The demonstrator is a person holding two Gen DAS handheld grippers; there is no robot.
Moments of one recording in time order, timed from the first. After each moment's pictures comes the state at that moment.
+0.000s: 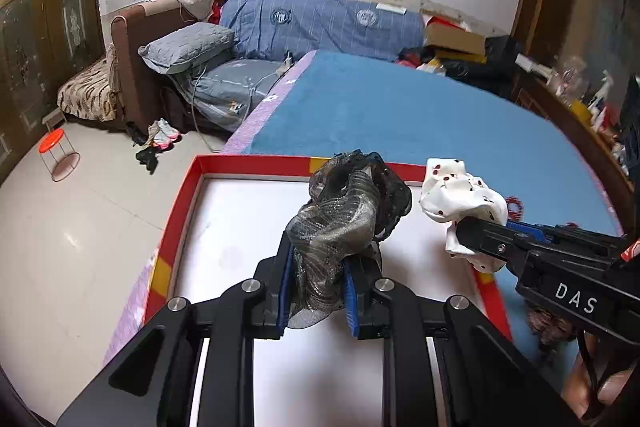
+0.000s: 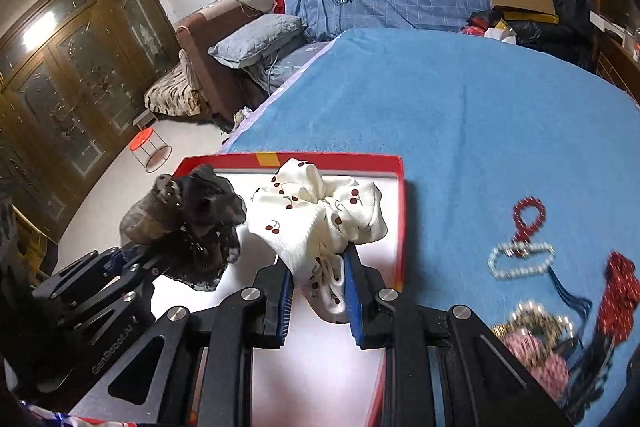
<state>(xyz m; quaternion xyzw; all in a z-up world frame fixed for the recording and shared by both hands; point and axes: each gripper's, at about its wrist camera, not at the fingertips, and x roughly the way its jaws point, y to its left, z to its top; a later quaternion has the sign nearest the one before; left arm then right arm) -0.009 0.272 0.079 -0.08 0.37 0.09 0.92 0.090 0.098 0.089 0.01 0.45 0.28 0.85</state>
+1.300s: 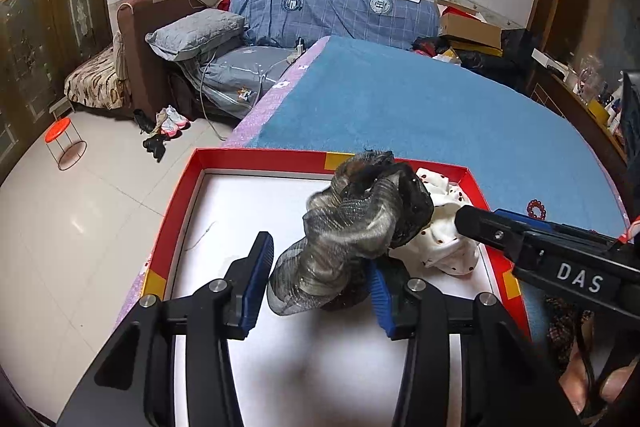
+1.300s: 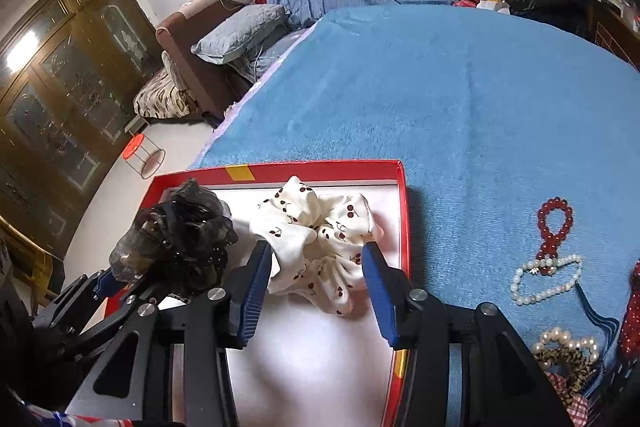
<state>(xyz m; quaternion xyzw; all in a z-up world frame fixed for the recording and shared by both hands) 0.015 0.288 0.063 -0.09 0.39 0.10 0.91 0.124 0.108 0.075 0.04 0.48 0.26 0.84</state>
